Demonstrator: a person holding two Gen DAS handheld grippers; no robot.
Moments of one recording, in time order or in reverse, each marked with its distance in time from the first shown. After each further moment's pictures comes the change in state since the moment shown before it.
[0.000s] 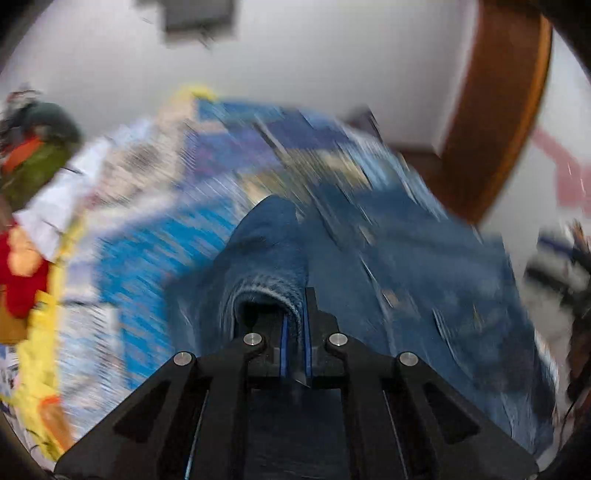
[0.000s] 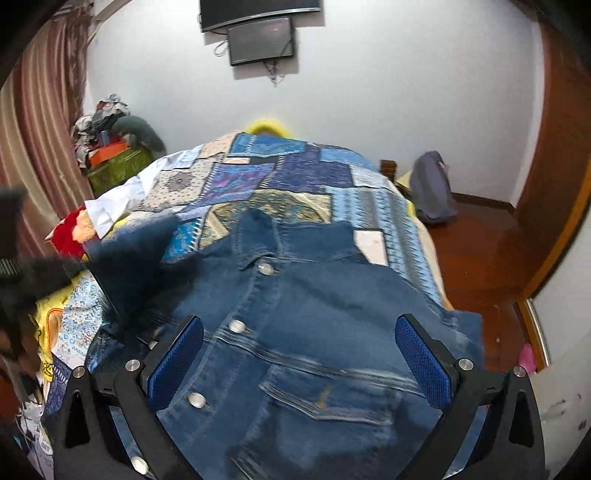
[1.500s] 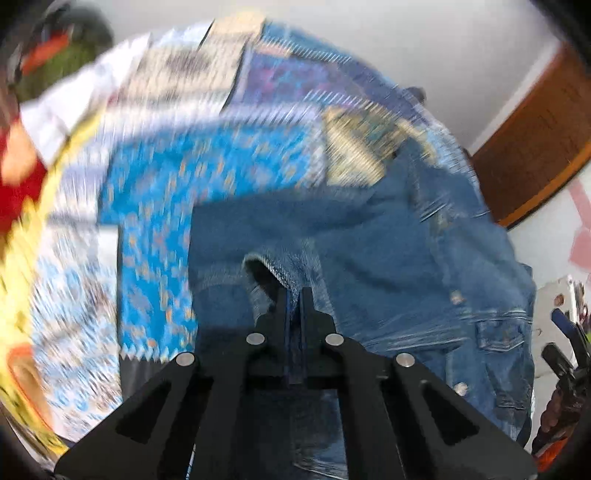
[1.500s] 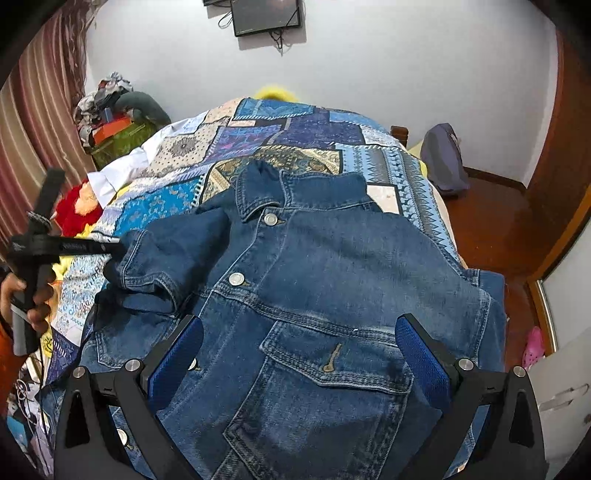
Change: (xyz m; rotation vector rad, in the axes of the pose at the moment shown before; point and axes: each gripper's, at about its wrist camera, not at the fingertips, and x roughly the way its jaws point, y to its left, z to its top) left arm 0.024 0.089 -0.008 -0.269 0.126 0.003; right arm 0.026 0.000 -0.031 -0.004 0.107 0.047
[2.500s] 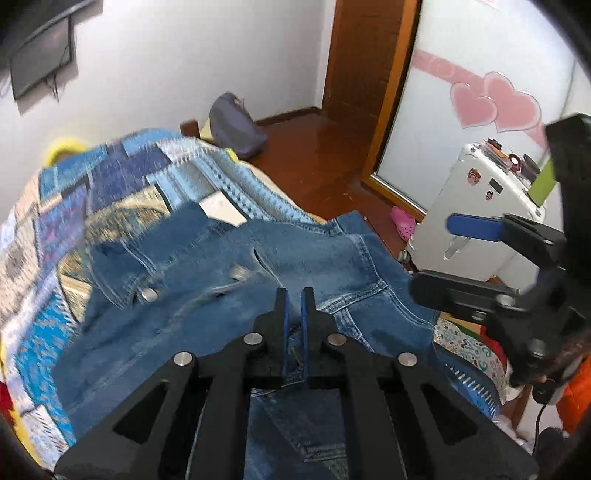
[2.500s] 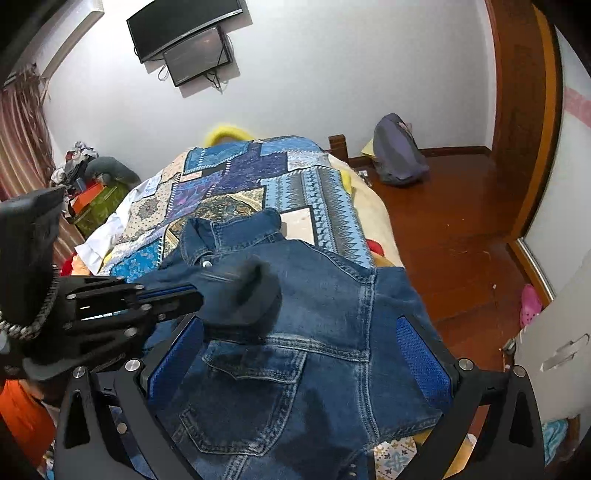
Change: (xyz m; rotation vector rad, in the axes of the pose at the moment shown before) left arm -0.026 -0.297 -0.030 0.653 -0.080 -0.231; right arm -0.076 -0.108 0.006 0.234 -0.070 -0.017
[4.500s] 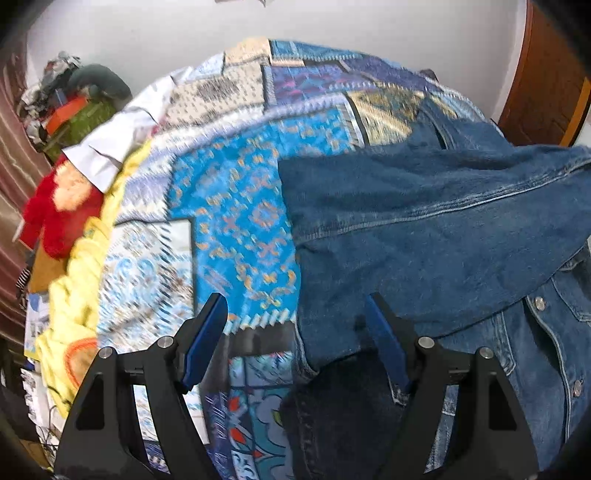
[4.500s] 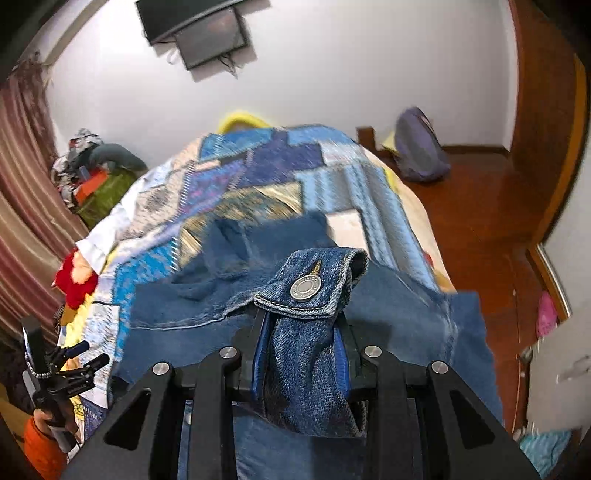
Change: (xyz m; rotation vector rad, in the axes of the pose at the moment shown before) left arm -0.063 0.225 -0.217 -0.469 0.139 0.460; right arm 0.066 0.061 0.026 -0.014 0.067 0.009
